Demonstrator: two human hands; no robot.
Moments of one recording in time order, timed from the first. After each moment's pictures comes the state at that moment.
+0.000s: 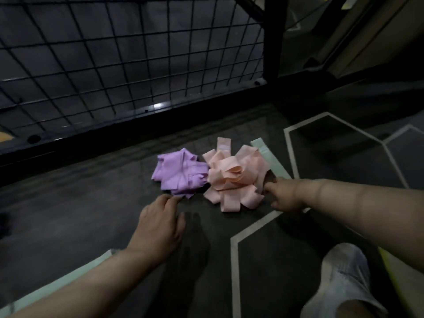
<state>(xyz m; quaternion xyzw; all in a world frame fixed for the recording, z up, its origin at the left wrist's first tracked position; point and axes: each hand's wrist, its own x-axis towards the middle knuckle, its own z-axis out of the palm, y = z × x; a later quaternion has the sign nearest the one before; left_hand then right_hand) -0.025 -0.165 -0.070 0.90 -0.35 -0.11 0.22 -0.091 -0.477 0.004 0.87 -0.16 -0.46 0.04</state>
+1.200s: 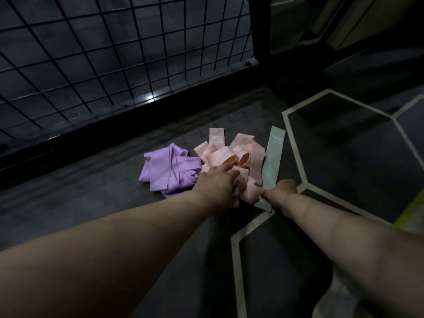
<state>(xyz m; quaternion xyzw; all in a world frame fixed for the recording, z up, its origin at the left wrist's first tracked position) -0.004 -0.323 -0.063 0.84 -0.45 -0.27 0.14 -0.117 -0.501 -0.132 0.69 -0.63 -0.14 -0.33</state>
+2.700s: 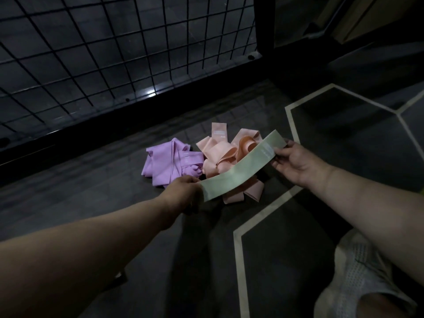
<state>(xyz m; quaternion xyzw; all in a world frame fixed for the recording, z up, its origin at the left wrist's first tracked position) 0.012 -0.248 -0.077 0.74 -0.02 -0.49 0.46 -0.082 -0.515 -0.052 0.41 -0.51 0.09 -0.75</state>
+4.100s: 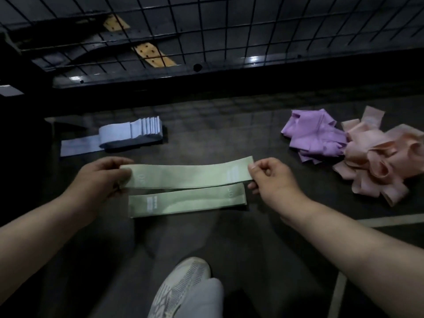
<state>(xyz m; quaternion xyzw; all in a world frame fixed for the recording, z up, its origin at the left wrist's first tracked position) 0.001 0.175 -0.012 0.78 0.27 -0.19 0.54 -0.038 -0.143 -0.045 0.74 -0.31 -0.14 -0.59</state>
